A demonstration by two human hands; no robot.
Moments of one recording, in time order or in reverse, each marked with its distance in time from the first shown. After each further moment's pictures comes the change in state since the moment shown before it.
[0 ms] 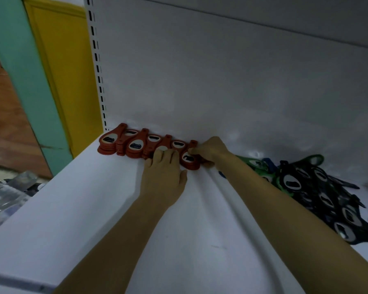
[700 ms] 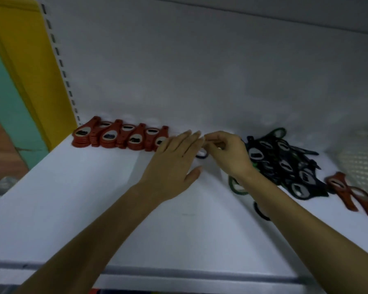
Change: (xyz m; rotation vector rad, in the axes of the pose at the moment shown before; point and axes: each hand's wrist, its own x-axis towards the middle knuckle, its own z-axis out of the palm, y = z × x) left_hand -0.021 0.063 -0.032 -0.169 0.131 0.506; right_hand -0.103 0.075 -0.065 0.135 0.272 -0.420
